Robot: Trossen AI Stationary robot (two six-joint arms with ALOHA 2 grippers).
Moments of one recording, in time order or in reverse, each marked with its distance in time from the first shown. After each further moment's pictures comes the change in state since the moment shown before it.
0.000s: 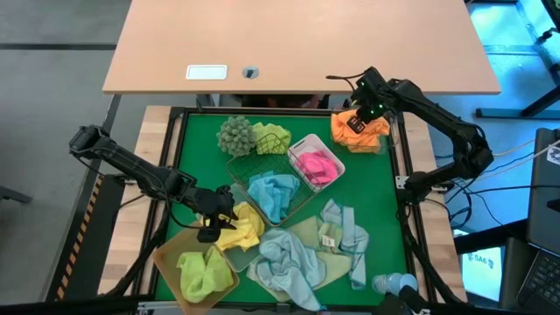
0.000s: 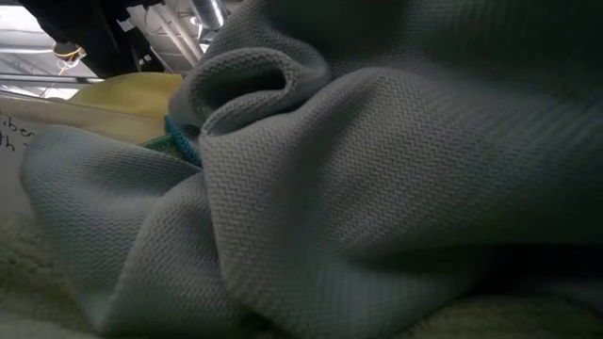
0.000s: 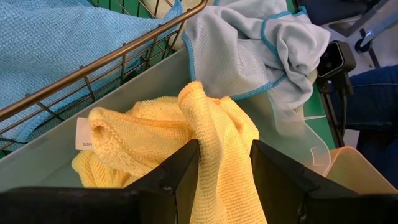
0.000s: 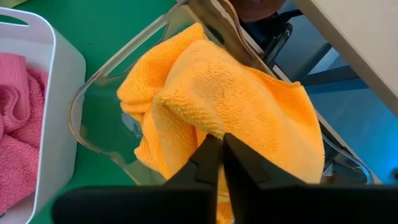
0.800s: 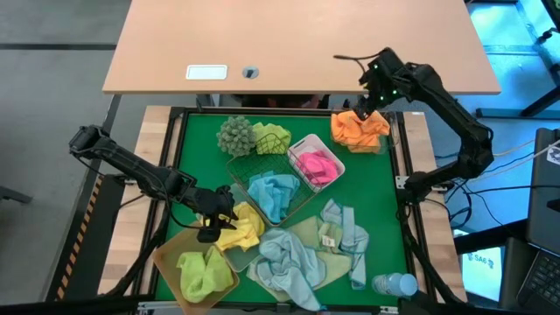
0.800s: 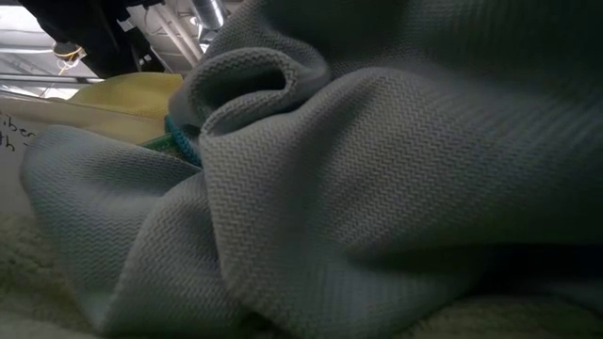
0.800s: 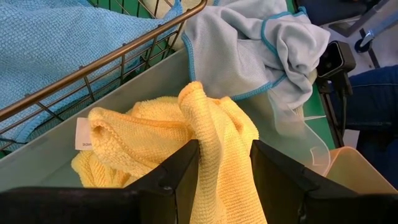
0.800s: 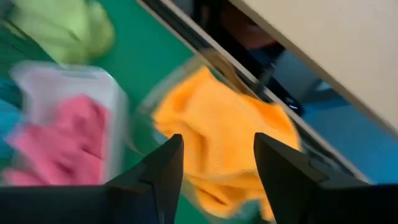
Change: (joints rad) left arm 0.000 0.000 0.000 0.001 0.000 0.000; right arm 0.000 0.000 0.309 -0.209 -0.076 0.066
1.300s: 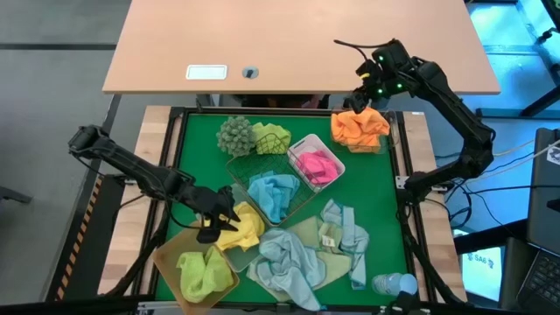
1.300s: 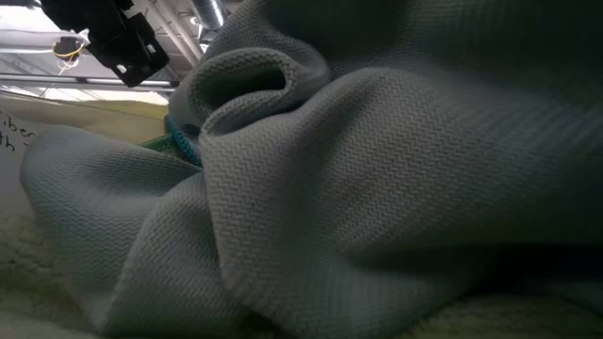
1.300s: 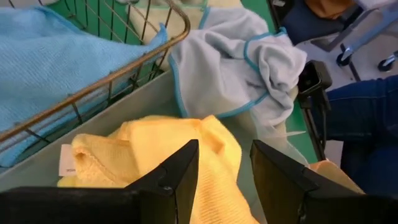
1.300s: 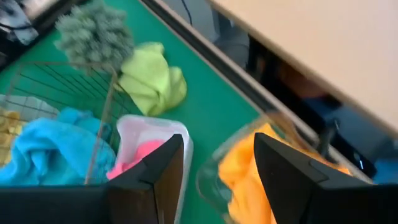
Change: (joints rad) left arm 0.000 -0.014 0.000 0.062 0.021 0.000; right arm 0.032 0.001 0.074 0.128 -0.238 0.062
